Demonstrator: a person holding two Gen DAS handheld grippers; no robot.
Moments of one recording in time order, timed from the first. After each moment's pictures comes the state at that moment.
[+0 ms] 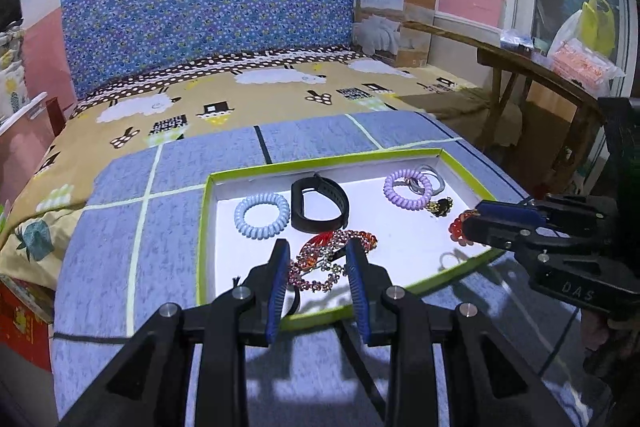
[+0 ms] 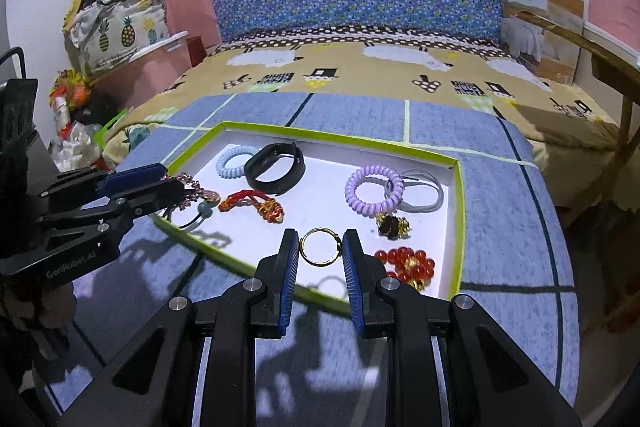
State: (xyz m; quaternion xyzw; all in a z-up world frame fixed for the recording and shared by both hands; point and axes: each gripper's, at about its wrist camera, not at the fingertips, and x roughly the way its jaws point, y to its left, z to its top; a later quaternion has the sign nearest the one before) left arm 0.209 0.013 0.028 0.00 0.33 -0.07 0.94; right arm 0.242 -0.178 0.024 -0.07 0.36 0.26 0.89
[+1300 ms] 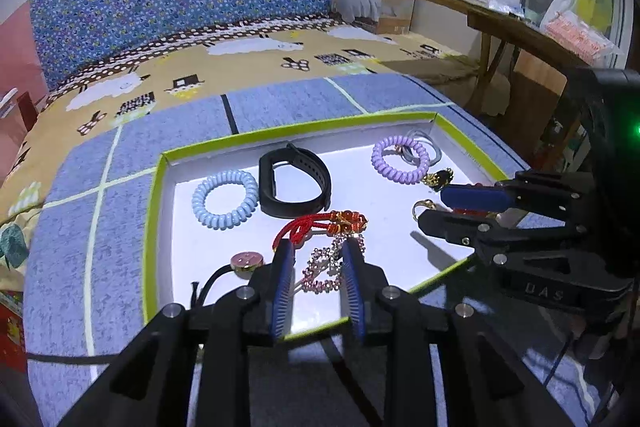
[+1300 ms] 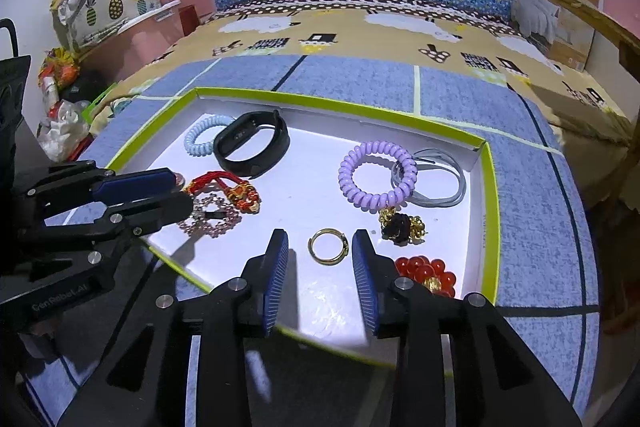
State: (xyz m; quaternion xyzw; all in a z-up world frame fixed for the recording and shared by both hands) left arm 0.231 0.000 0.005 0.01 0.38 -0.11 0.92; right arm 0.272 -0.163 -0.006 -0.09 0.41 0.26 0.87
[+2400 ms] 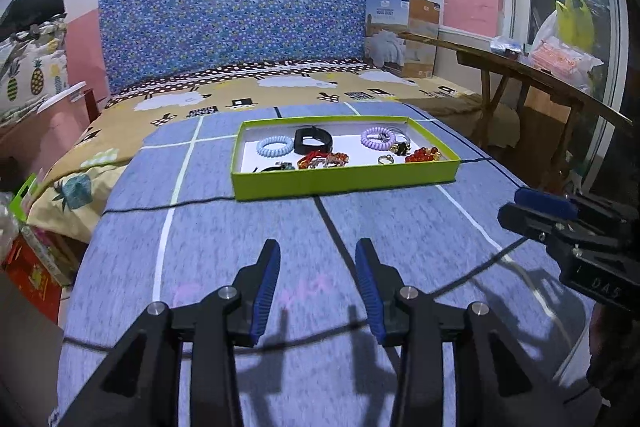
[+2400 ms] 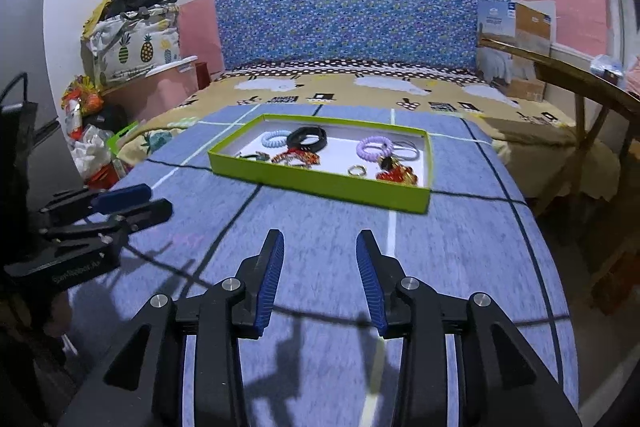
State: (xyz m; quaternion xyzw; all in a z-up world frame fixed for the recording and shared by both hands) left arm 0.057 0.000 0.021 -0.01 0.30 -0.03 0.95; right arm 0.088 -0.212 0.029 -0.06 0.29 0.24 0.93
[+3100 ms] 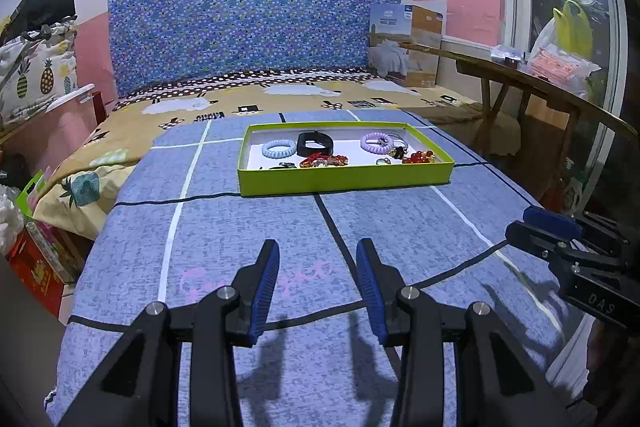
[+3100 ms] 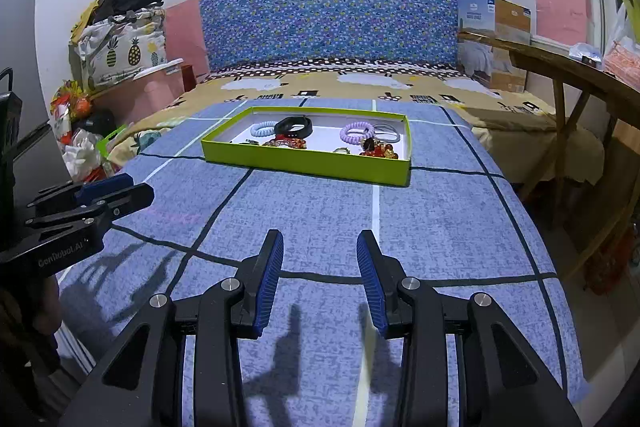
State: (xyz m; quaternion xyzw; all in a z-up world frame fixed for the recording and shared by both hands) left arm 0.040 -0.003 0.021 -0.02 0.28 -0.02 0.96; right arm 0.065 -0.226 0.022 -0.05 0.29 0.21 0.93
